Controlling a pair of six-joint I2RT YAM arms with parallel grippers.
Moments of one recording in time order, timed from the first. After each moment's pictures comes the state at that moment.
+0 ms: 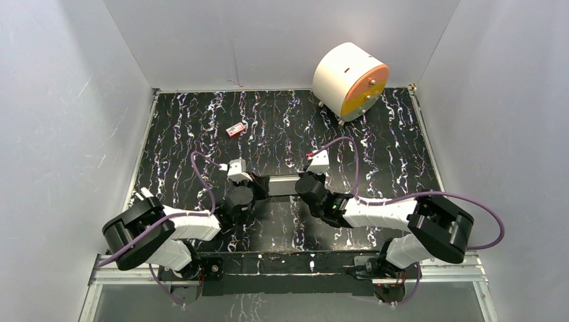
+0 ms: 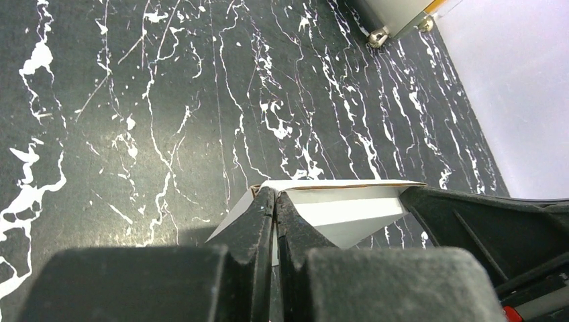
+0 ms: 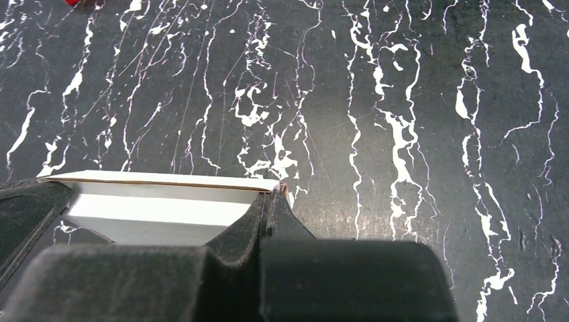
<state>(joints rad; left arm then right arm) -0.94 1.38 0.31 0.82 -0.59 -0.72 1.09 1.42 0.62 0.25 0.80 0.54</state>
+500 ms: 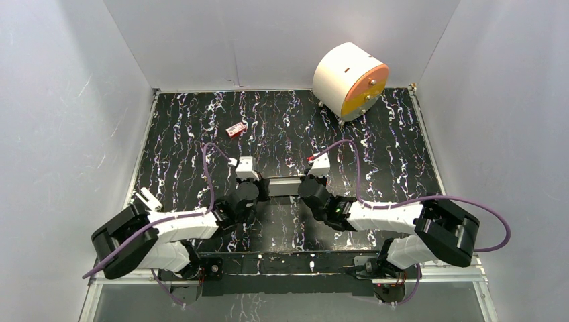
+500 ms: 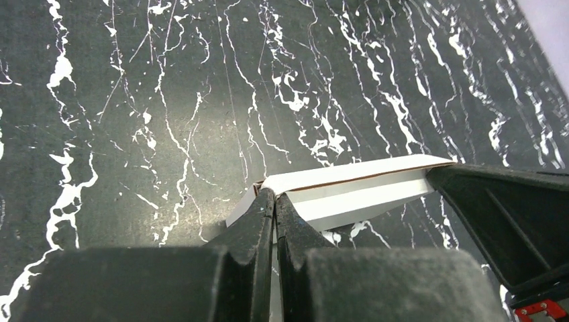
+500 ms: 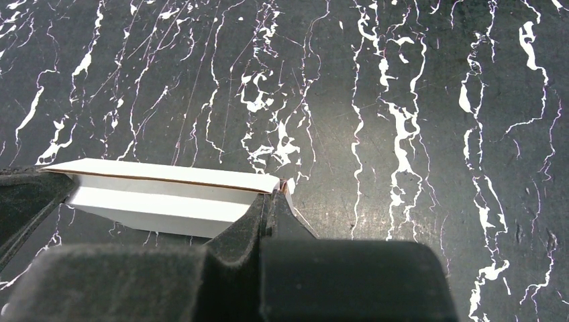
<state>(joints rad) -0.98 1.28 0.39 0.54 -0.59 -0.61 1.11 1.36 0.58 0.25 0.79 0.53</state>
